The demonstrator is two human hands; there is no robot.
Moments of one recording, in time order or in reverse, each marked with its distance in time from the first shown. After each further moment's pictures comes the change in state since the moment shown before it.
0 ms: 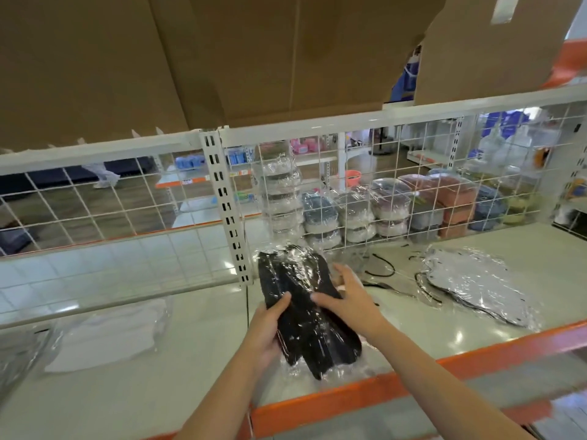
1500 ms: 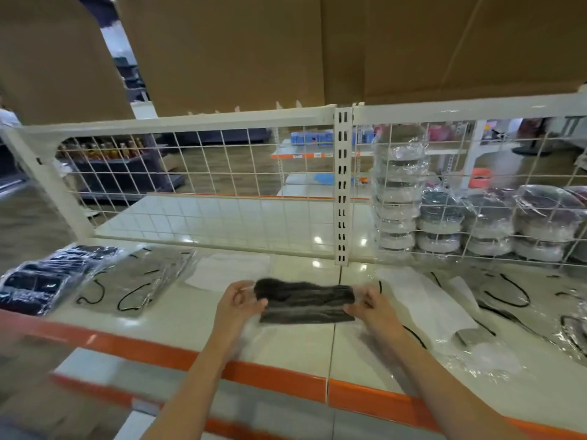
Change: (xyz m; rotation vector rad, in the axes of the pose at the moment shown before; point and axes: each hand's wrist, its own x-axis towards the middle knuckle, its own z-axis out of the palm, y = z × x) left_hand -0.080 0.038 -0.171 0.371 0.529 0.434; right_hand 0.015 0.020 0.113 0.346 -0.287 0.191
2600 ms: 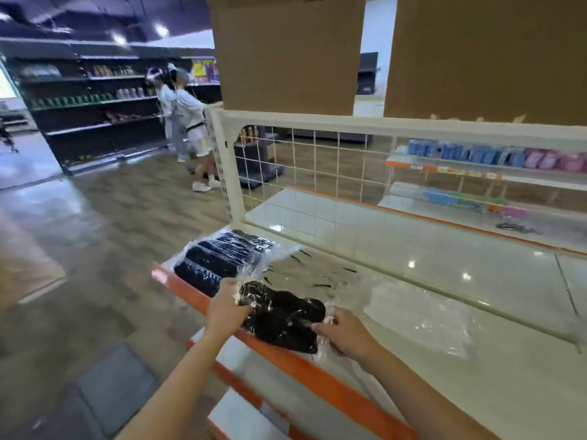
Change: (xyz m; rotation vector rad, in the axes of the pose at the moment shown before) left_hand 0.080 0.010 -0.365 0.724 0.428 -0.183; right_hand 0.041 -0.037 0.410 -0.510 -0.556 0.000
